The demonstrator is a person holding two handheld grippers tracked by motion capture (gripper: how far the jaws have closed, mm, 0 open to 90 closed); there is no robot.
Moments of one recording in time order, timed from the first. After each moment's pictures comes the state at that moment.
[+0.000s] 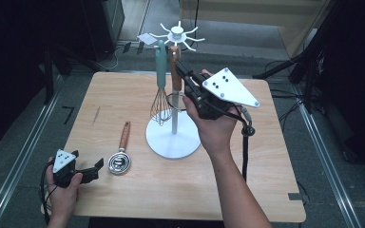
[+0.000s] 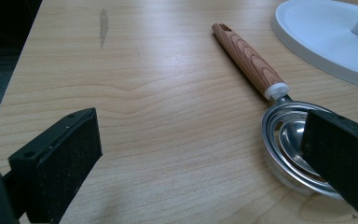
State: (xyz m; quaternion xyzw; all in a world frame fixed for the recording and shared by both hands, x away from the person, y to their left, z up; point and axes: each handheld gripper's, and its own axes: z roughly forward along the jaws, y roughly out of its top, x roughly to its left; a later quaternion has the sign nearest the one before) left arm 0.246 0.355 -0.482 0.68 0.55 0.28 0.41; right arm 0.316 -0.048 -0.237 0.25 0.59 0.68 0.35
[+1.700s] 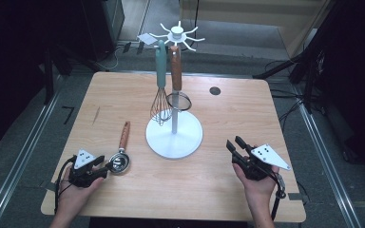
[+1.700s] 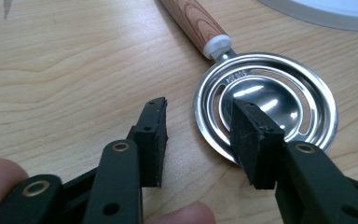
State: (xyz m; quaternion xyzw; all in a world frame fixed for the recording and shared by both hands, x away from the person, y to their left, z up) left arm 0.254 0.321 -0.487 0.76 0.50 0.22 0.35; right arm 0.274 -0.184 -0.451 0.44 0.65 0.55 0.28
